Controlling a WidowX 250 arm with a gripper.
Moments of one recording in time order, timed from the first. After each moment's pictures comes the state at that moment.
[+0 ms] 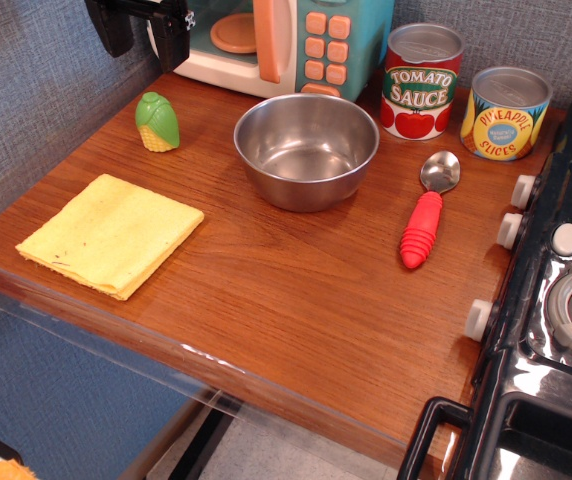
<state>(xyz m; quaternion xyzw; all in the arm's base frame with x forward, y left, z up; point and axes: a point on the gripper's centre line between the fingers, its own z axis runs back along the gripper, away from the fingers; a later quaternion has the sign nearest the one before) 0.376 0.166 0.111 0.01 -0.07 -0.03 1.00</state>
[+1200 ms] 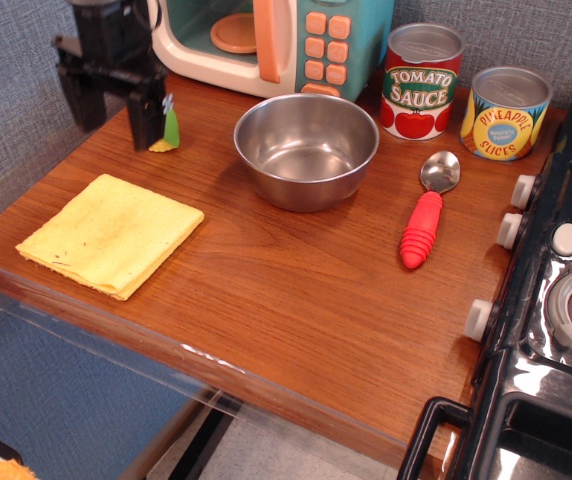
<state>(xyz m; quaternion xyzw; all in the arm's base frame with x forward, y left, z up) 0.312 0.157 0.070 0.03 0.00 -0.01 1.00</state>
